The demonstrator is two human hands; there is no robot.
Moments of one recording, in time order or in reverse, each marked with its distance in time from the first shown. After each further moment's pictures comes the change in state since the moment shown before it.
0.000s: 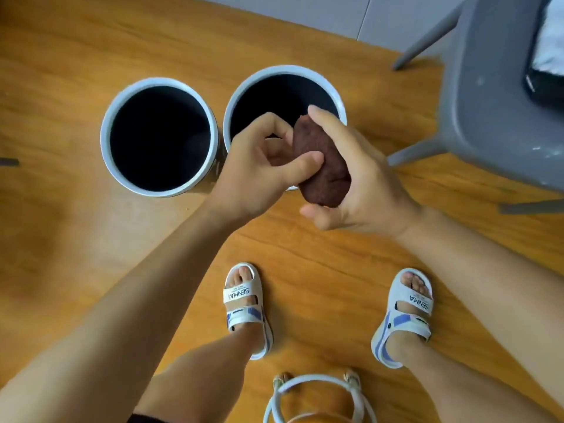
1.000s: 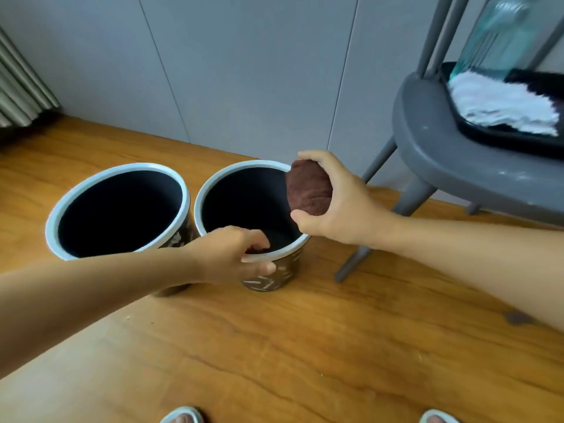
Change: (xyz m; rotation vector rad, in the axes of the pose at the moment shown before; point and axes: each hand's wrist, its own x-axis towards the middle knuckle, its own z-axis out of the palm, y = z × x) left_hand 0.042 -0.154 -0.031 1.166 -0.317 0.274; right_hand 0.010 0.077 0.008 -0.148 0.114 -0.044
